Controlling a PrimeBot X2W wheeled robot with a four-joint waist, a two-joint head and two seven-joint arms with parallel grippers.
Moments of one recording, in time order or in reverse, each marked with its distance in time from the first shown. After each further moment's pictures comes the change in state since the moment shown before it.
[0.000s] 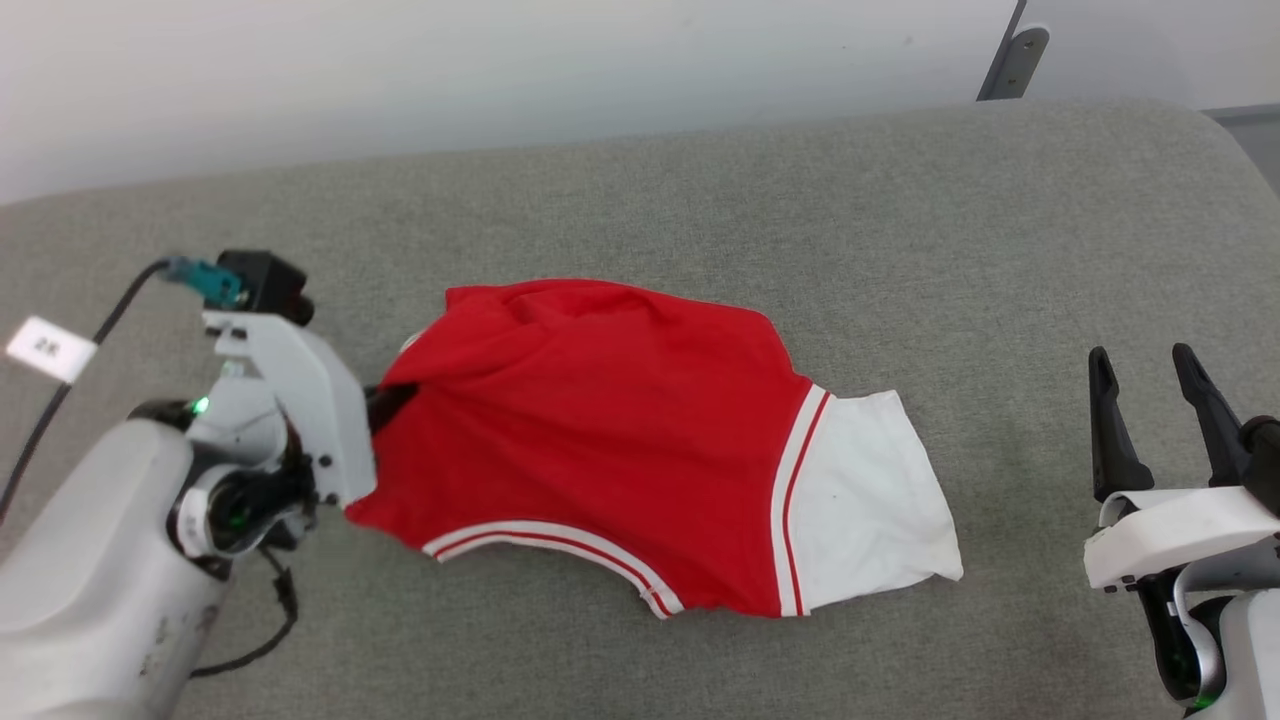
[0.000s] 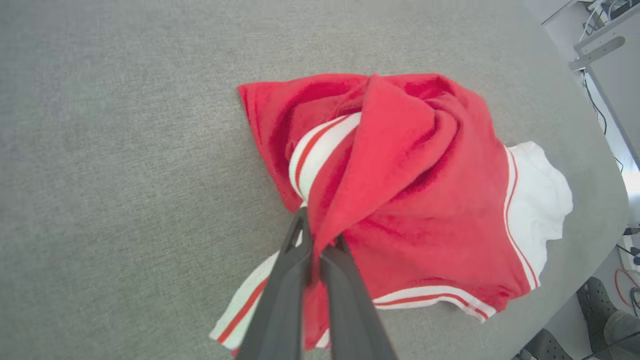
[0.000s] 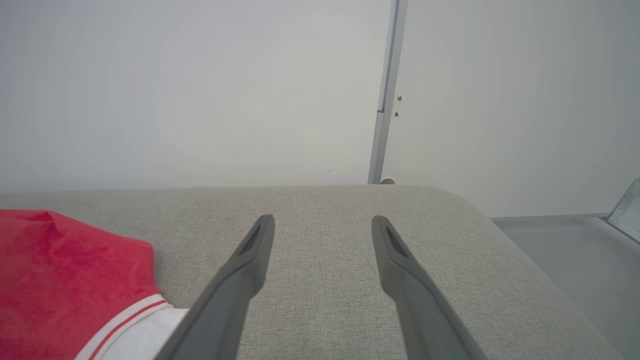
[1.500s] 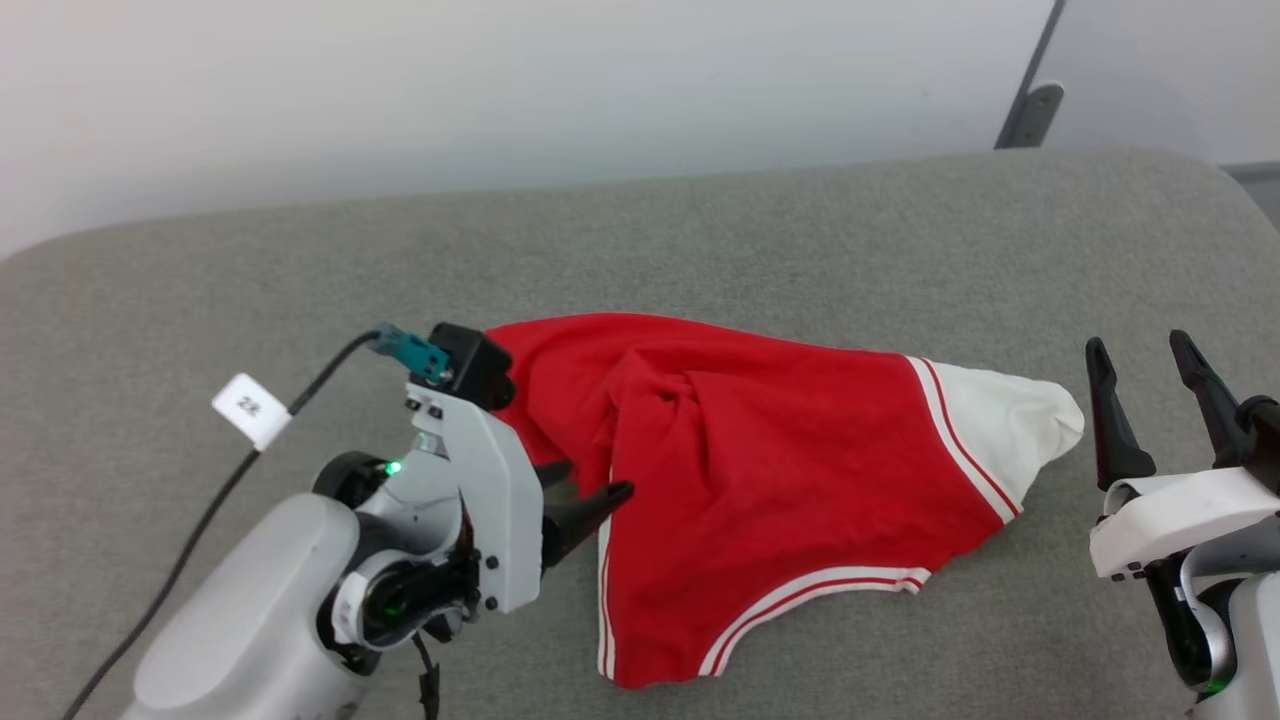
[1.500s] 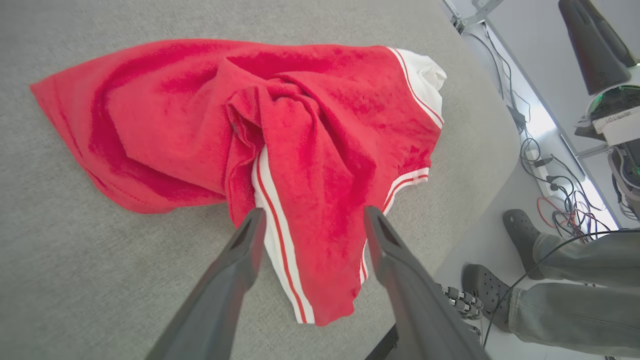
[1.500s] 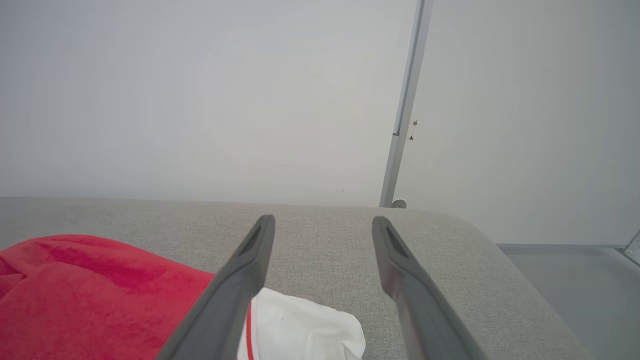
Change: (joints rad) left arm 0.108 -0.114 -0.089 -0.279 -0.007 0.044 0.085; right arm -0.027 -0.050 0.041 0.014 0.015 0.000 0.035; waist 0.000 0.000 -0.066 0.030
